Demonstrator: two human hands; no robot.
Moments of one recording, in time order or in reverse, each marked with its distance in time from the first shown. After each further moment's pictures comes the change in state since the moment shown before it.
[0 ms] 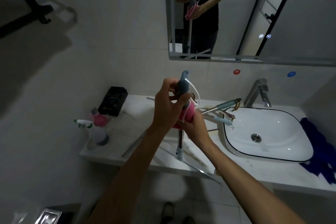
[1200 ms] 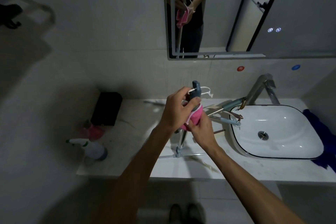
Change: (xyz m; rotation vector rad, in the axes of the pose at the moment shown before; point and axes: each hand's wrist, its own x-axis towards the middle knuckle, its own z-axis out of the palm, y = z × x) left_hand 0.061 -0.087 -0.010 0.095 -0.340 -0.174; right_hand 0.069 0.026 0.034 -0.156 0.225 -0.106
